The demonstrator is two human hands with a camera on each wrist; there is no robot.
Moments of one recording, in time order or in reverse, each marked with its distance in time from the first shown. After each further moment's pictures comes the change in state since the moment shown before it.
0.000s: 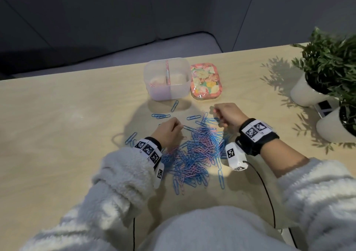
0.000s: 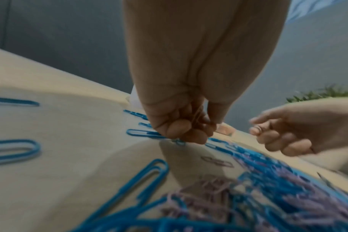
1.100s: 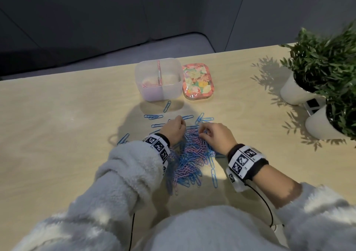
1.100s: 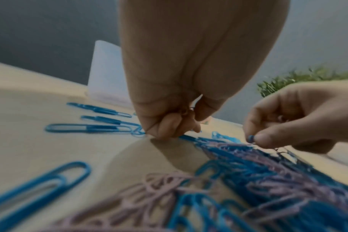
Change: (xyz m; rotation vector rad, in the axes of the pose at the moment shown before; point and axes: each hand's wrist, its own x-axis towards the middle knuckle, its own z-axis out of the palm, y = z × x) left_hand 0.017 0.031 0.021 0.095 -0.061 -0.025; right_hand -0.050 0.040 0.011 -0.921 0.026 -0.418
